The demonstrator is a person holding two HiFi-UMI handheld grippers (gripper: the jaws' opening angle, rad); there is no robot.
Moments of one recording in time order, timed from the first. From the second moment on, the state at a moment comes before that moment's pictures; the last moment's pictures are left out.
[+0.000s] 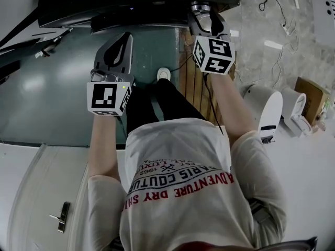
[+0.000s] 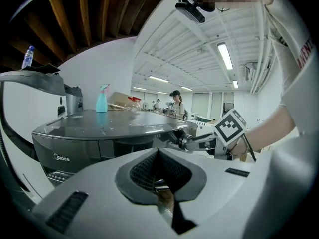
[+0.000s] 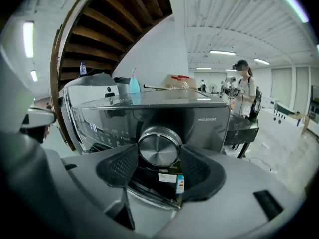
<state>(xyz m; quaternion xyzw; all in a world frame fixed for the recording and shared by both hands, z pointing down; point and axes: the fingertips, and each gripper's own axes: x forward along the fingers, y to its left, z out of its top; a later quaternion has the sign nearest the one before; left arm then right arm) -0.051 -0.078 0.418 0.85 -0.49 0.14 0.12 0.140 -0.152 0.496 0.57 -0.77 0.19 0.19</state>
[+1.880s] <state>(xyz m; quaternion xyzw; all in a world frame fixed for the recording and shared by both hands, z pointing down) -0.049 -0.070 0.432 0.86 -0.47 0.15 0.14 0.124 -0.138 0.485 0.56 -0.78 0.02 0.28</state>
